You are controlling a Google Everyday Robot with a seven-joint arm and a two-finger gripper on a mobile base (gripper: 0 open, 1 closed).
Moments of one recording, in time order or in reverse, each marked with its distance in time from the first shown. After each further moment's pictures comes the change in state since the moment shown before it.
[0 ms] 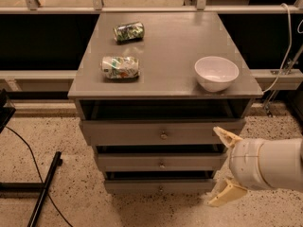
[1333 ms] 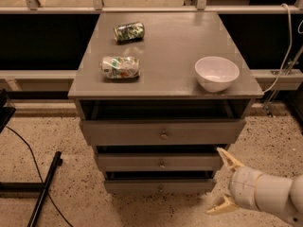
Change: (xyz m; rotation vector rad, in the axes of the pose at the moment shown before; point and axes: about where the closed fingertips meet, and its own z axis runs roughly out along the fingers) arm 0.080 0.015 0.082 0.114 -0.119 0.043
